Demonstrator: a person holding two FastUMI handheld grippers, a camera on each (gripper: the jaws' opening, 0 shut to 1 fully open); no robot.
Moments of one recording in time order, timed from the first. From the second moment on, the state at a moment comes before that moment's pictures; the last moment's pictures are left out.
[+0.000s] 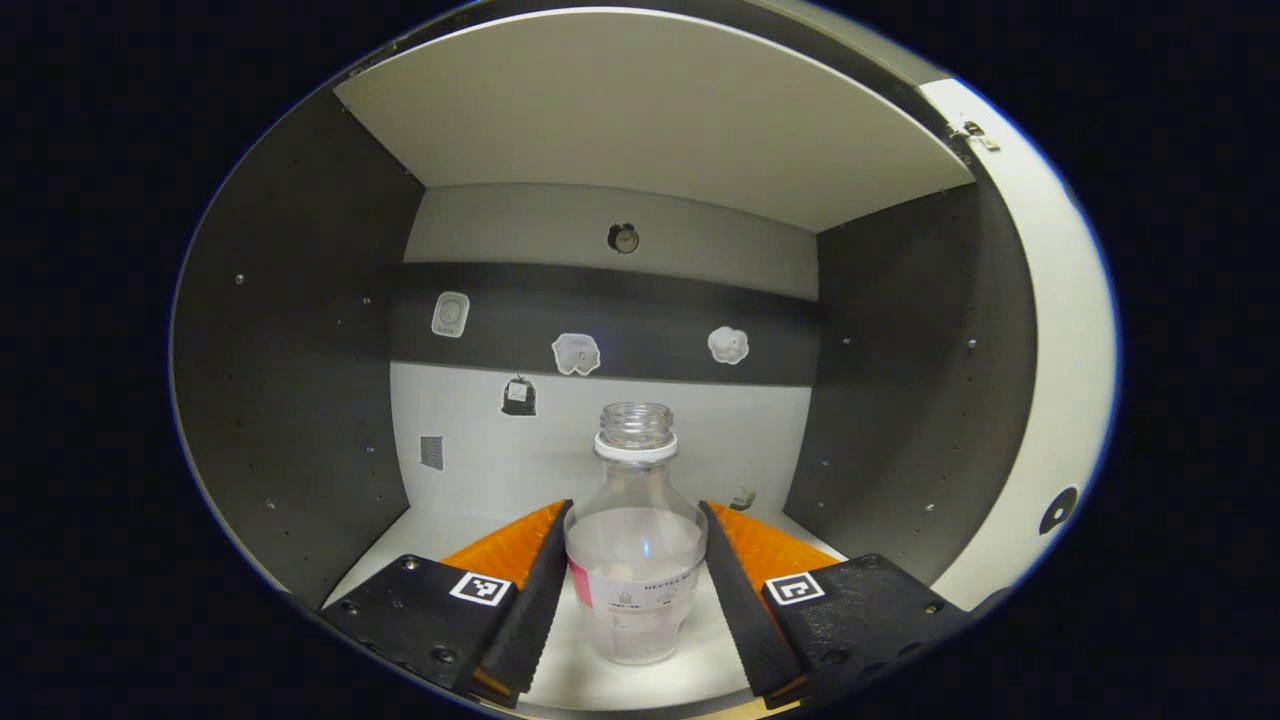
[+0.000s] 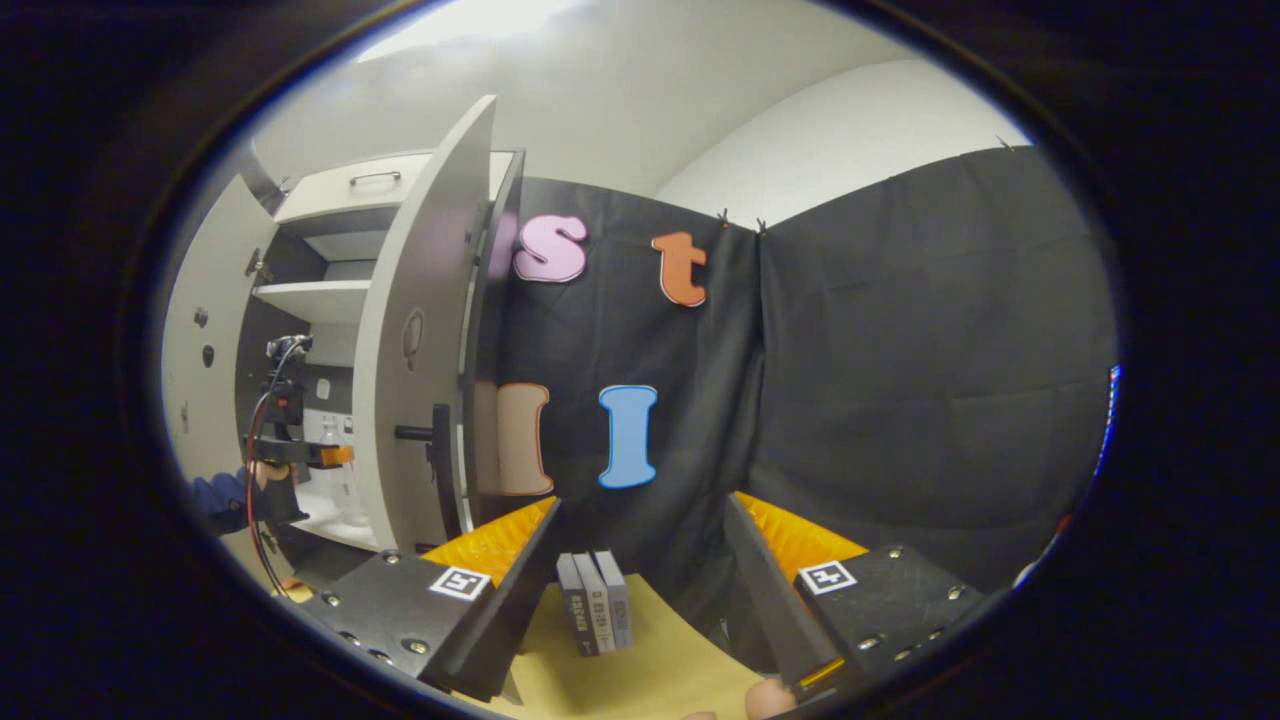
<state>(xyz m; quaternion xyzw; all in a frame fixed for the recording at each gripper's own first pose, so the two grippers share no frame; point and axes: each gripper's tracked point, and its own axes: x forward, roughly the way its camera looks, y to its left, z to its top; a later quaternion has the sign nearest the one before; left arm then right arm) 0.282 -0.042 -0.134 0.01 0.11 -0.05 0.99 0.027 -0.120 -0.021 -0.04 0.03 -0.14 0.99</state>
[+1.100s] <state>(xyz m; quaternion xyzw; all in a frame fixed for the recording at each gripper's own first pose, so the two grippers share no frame) 0.034 -0.068 -0.164 -0.05 0.15 -0.16 0.97 -0.003 -0.082 0.001 0.01 0.00 -0.03 1.00</state>
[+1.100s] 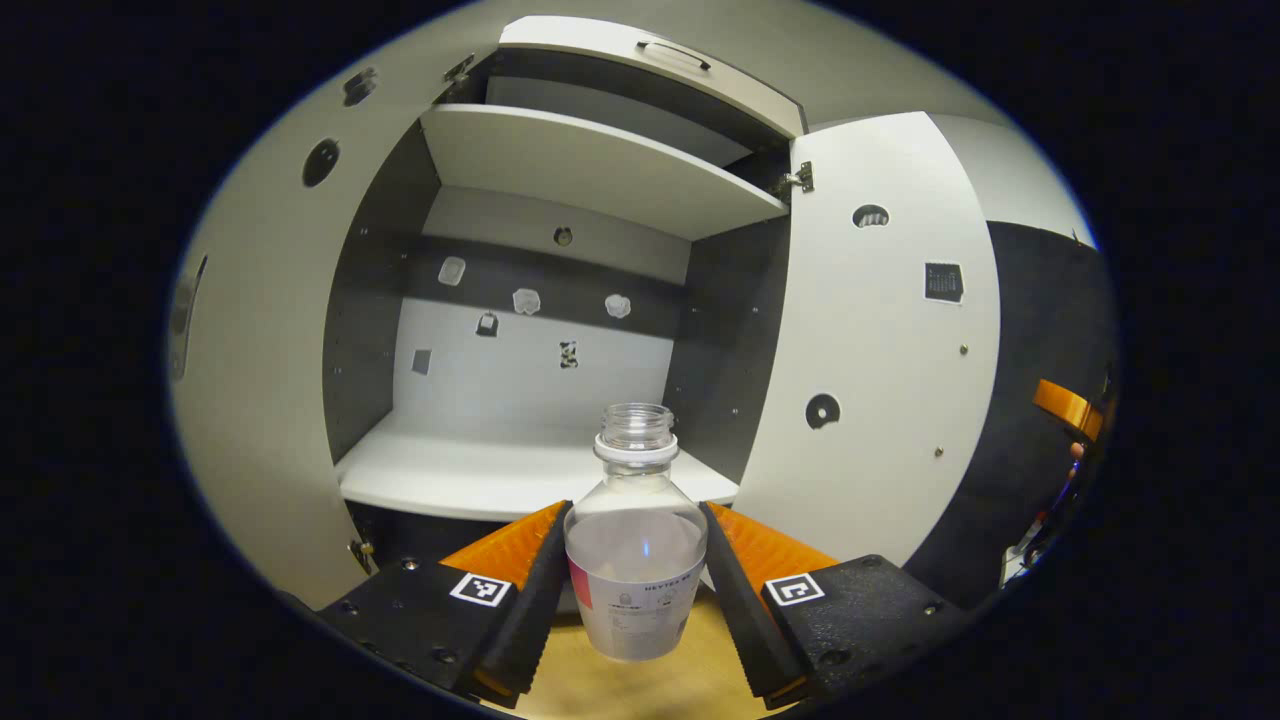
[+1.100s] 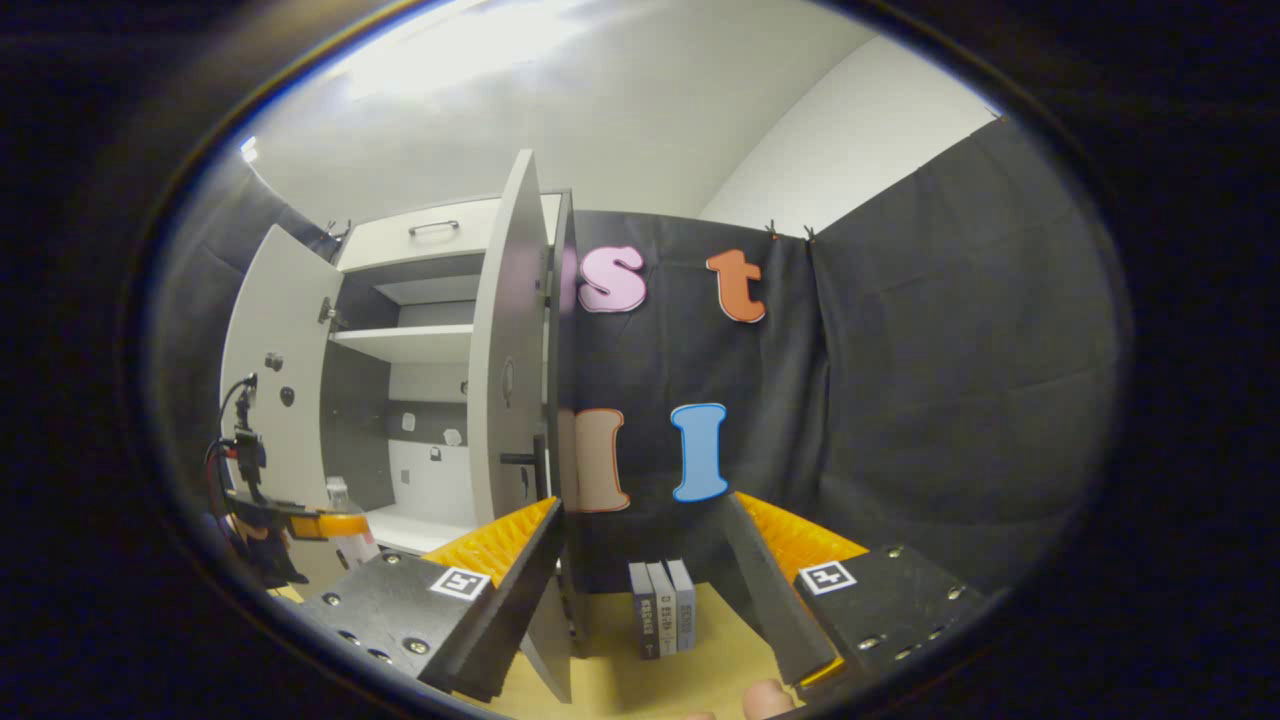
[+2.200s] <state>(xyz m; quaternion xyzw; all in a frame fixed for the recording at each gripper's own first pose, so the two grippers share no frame) -0.112 -0.030 -0.392 -0.09 0.34 -0.09 0.93 -0.005 -0.073 0.003 0.01 0.00 -0.02 1.00</state>
